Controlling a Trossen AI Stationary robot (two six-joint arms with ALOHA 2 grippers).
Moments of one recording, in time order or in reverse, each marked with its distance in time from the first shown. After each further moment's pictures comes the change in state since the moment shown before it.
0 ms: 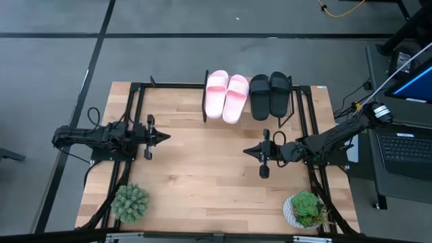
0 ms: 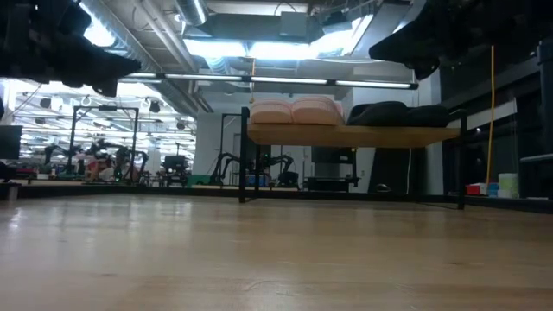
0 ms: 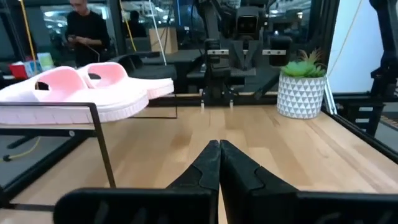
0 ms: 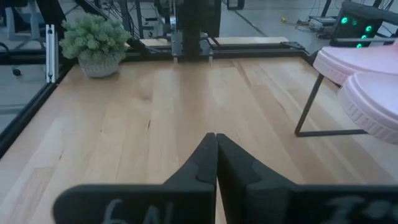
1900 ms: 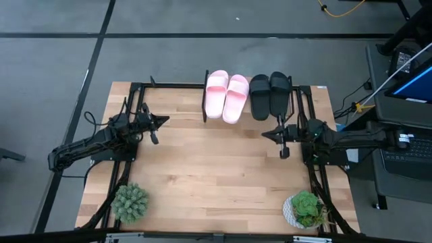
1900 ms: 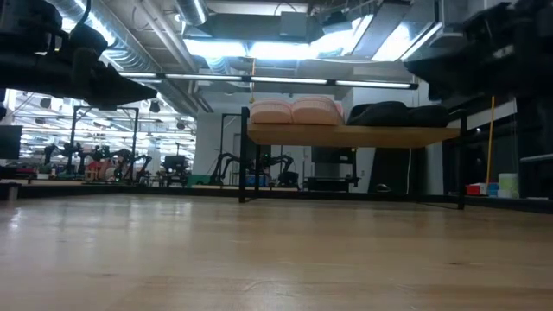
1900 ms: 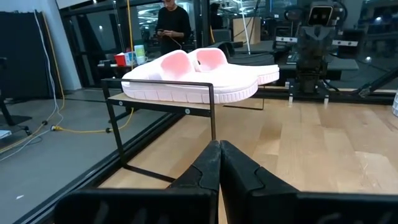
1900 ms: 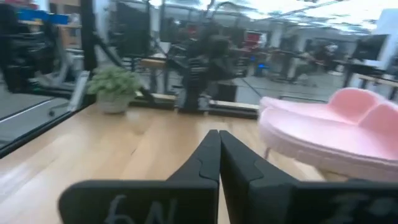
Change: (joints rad) left arm 0.457 0.023 -0.038 0.047 0.117 0.031; right arm -0.539 -0.536 -0.450 0.304 -0.649 -0.257
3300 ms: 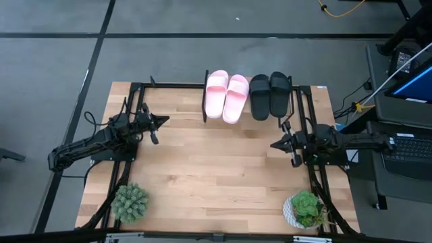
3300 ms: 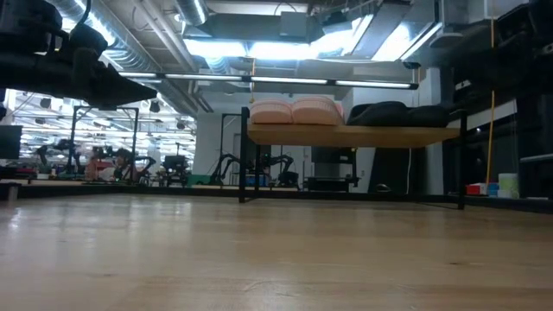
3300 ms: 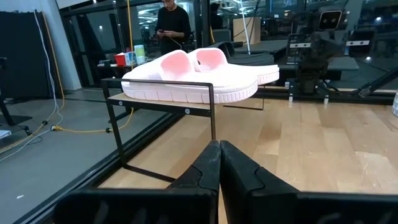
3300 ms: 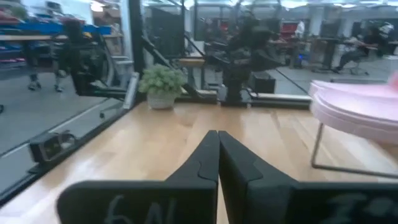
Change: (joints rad) left arm 0.000 0.000 0.000 0.000 -0.001 0.000; right arm 0.148 -0.468 -0.044 -0.461 -0.005 0.099
